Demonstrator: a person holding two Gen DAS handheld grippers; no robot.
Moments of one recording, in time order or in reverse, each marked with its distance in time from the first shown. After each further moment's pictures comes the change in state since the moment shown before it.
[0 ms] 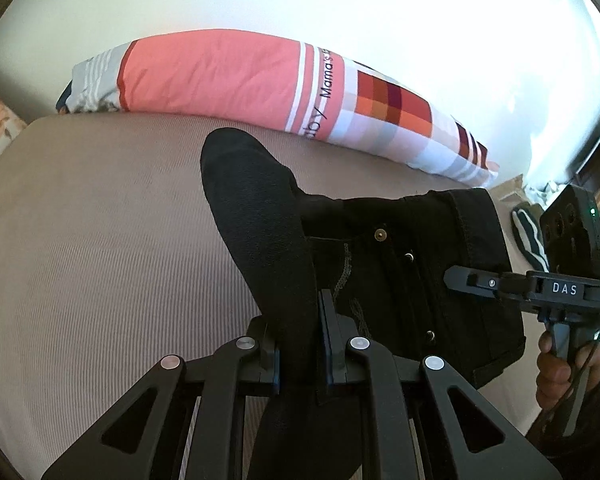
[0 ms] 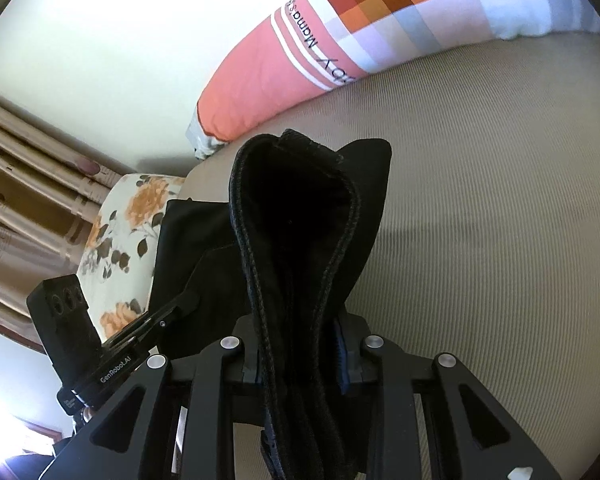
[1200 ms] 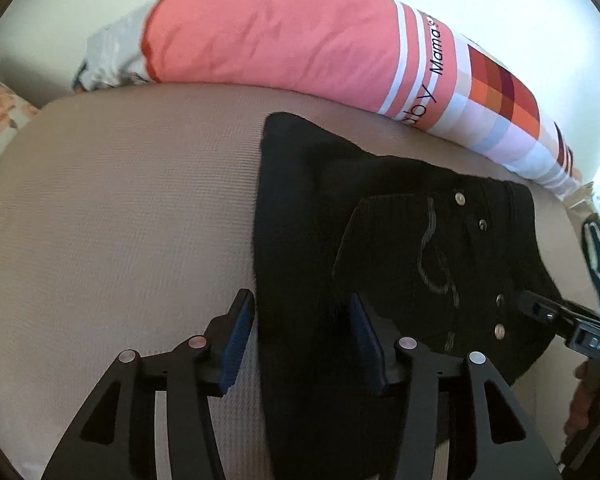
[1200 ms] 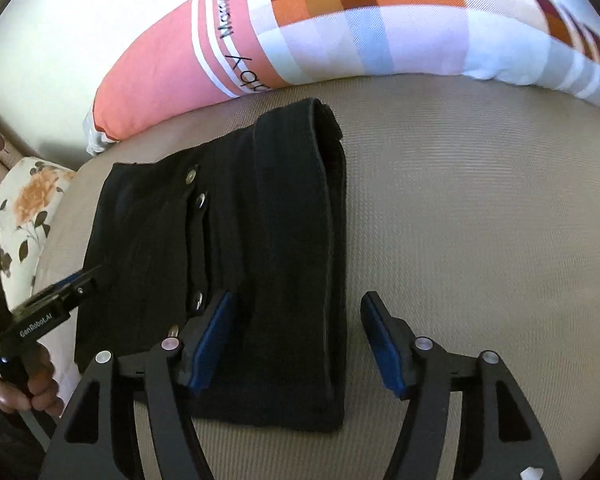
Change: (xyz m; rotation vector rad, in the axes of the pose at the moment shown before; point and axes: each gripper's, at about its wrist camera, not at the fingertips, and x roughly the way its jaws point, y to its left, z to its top) left arm 0.086 0.060 0.037 -0.042 0.083 0.217; right arm 0.044 -0.031 0.025 -0.114 -0.054 -0.422
